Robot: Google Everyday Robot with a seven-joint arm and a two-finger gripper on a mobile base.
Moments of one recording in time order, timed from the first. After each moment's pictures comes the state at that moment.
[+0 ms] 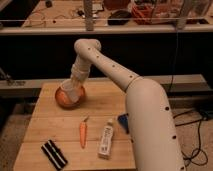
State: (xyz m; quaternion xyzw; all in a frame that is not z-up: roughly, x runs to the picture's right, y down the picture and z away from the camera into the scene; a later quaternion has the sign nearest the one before) arm -0.157 -0.018 0.822 -0.27 -0.34 -0.32 0.84
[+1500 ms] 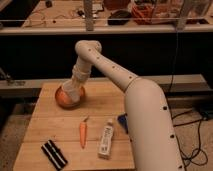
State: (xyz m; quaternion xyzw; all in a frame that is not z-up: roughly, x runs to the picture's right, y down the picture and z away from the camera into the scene) arm -0.152 -0.013 0.831 -0.28 -0.34 -0.33 0.84
